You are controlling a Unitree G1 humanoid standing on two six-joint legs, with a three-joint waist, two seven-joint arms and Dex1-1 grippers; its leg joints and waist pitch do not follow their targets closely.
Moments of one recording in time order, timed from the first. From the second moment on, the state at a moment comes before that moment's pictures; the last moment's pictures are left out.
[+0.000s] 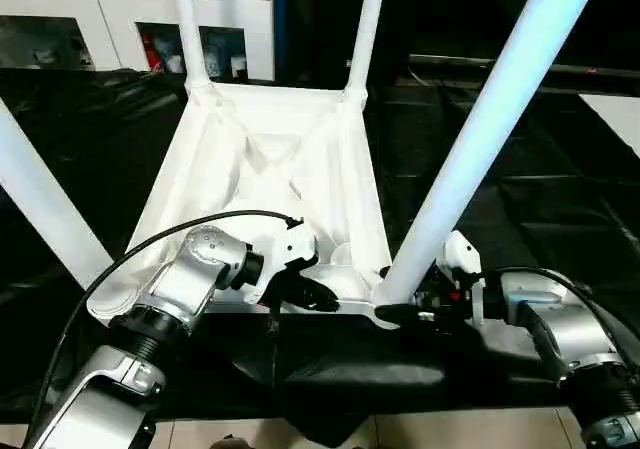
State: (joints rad) left arm -0.55 0.33 -0.34 0.48 -0.01 0.22 -1.37; right arm -0.33 -0.45 0.17 0.43 0.23 0.08 1.27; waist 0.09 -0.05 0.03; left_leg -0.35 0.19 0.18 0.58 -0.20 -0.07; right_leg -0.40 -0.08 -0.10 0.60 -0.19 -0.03
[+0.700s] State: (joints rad) left arm -0.62 0.12 -0.29 0.64 0.13 0.21 -0.84; right arm -0.44 -0.11 0.01 0.67 0.14 0.05 0.40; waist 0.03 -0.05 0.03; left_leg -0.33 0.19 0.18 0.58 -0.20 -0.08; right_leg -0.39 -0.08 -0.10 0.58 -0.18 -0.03
